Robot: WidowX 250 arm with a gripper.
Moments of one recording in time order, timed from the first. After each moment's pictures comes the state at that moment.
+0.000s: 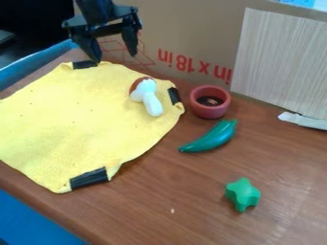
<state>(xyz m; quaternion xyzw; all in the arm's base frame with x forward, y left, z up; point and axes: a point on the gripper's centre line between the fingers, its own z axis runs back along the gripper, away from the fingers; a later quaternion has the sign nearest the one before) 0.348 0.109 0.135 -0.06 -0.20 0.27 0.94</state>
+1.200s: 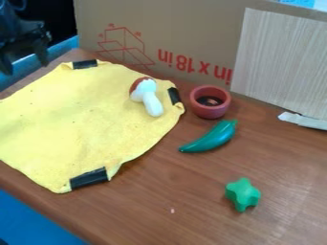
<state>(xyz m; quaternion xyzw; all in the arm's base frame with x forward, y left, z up) 0.275 0.235 0.107 0.00 -0.19 0.39 0.90</state>
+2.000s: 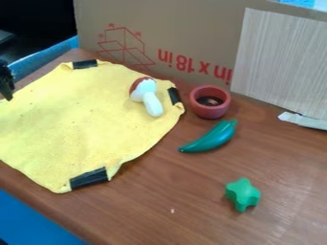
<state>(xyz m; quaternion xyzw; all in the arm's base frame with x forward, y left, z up) 0.227 0.270 0.068 0.03 -0.18 0.32 0.93</state>
